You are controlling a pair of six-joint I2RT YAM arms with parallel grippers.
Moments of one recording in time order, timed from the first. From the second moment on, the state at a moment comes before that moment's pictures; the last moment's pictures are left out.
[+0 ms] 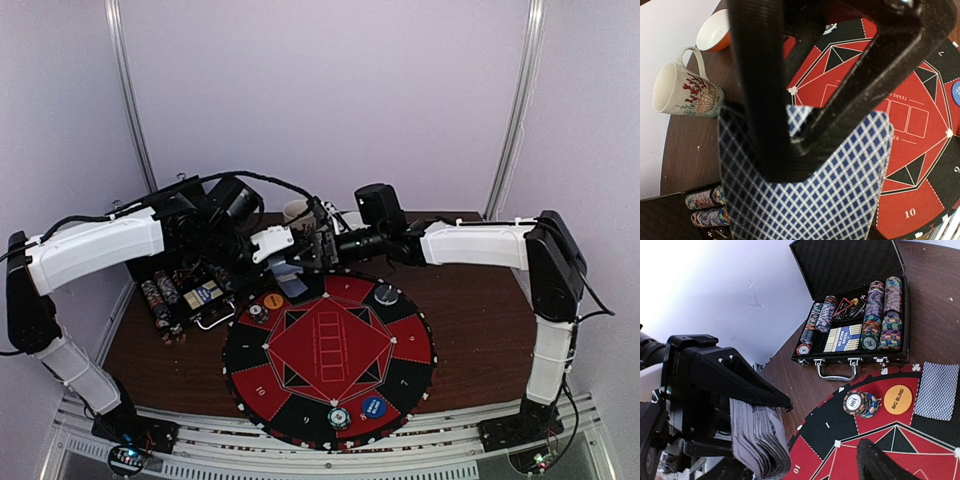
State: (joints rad) left arm -0.81 1.55 1.39 -0.78 0.02 0.48; right arm 0.75 1.94 1.44 0.07 -0.71 0.51
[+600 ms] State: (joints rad) left arm -0.81 1.57 1.38 -0.78 -0.01 0.49; right arm 0.75 1.92 1.49 -0.07 -0.72 0.44
